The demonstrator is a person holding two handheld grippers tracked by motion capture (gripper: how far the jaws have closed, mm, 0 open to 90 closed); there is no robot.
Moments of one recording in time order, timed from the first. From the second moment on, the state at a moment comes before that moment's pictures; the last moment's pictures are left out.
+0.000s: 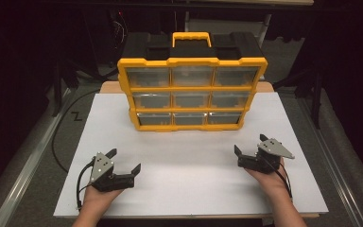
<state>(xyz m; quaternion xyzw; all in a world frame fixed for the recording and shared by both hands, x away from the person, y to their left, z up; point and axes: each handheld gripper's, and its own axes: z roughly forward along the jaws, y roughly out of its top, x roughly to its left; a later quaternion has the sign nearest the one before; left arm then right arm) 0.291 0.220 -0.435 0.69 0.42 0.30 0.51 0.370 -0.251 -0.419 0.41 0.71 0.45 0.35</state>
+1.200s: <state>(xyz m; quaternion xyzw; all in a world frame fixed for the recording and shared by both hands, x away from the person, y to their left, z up) 0.292 0.217 -0.435 0.71 0.42 0.29 0.49 0.379 -0.262 -0.422 0.41 0.73 0.40 0.38</state>
